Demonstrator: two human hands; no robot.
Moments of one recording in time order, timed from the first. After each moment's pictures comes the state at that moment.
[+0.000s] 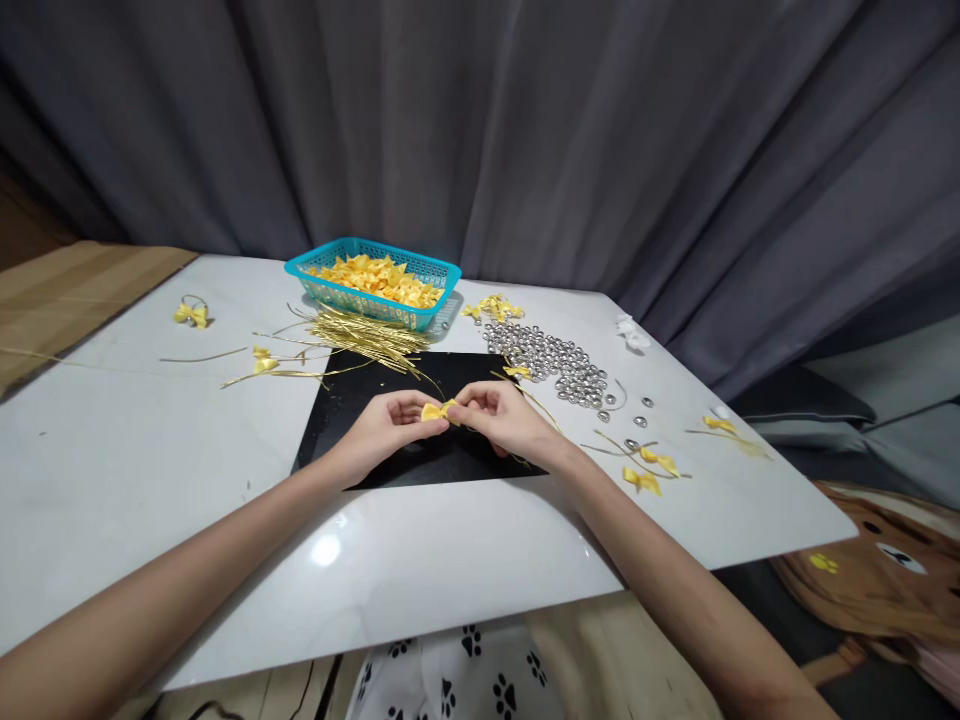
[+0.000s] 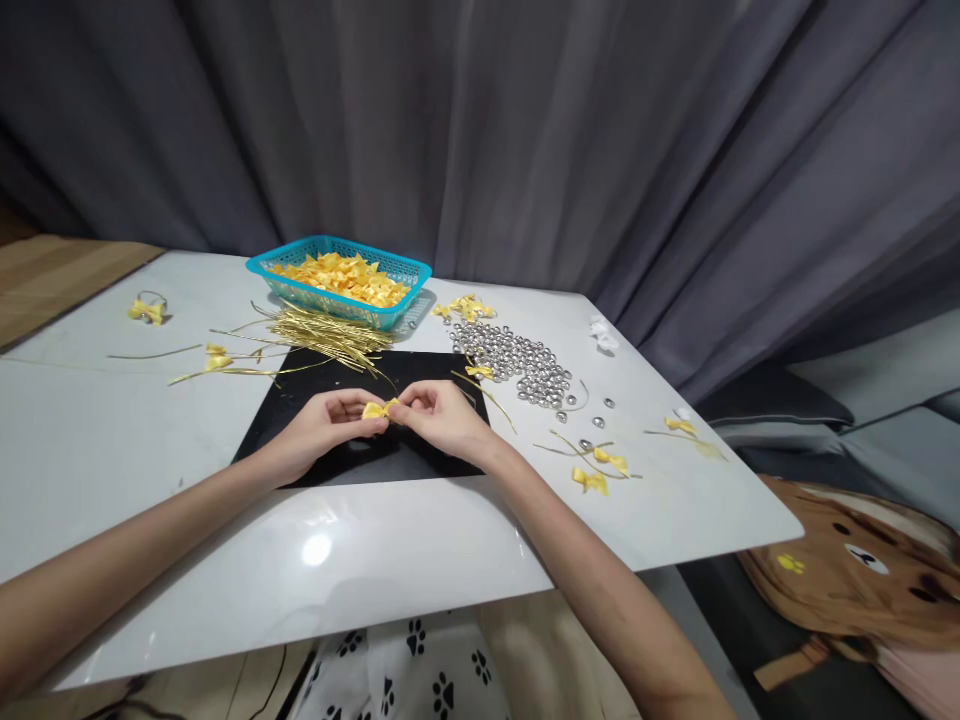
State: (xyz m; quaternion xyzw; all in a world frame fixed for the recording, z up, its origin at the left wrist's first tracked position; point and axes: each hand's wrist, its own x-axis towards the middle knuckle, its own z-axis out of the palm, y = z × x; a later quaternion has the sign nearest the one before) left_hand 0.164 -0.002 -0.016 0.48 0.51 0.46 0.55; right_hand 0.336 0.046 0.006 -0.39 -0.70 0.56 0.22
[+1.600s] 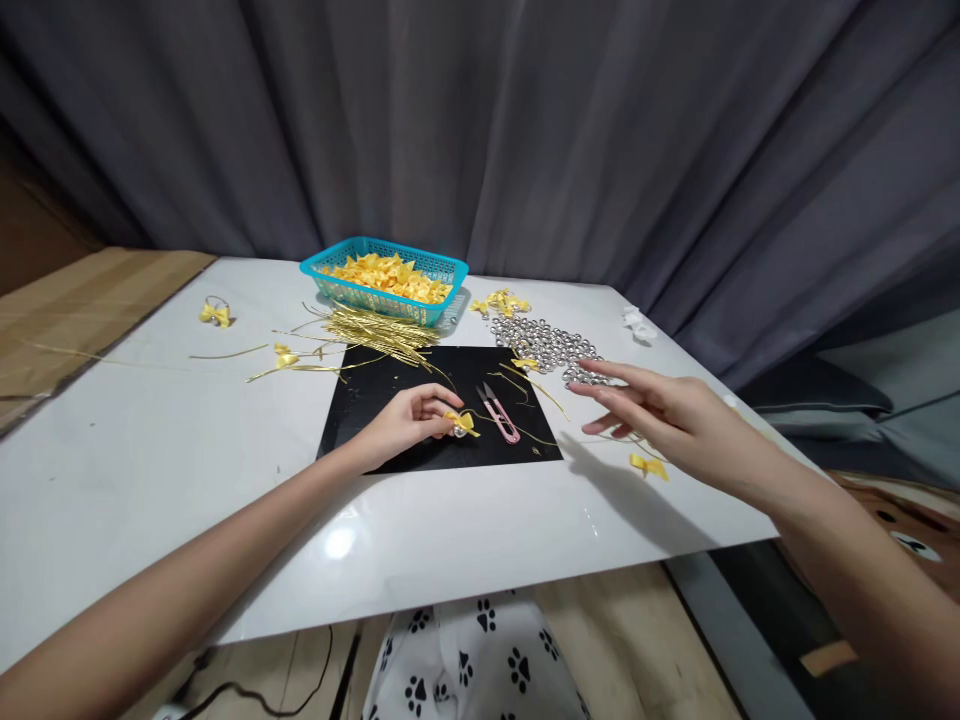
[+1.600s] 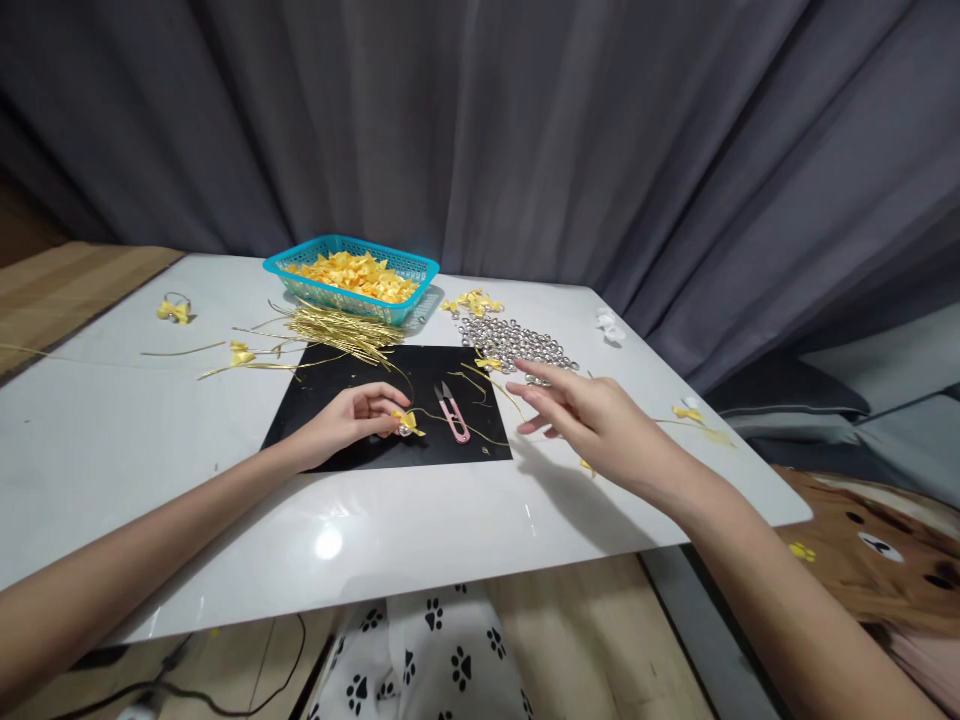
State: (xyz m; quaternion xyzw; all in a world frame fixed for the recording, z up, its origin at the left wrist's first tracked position) left_hand 0.160 -0.001 -0.018 0.53 0.48 0.40 0.57; right_hand 0.446 0.018 0.059 -0.44 -0.78 0.35 0.26
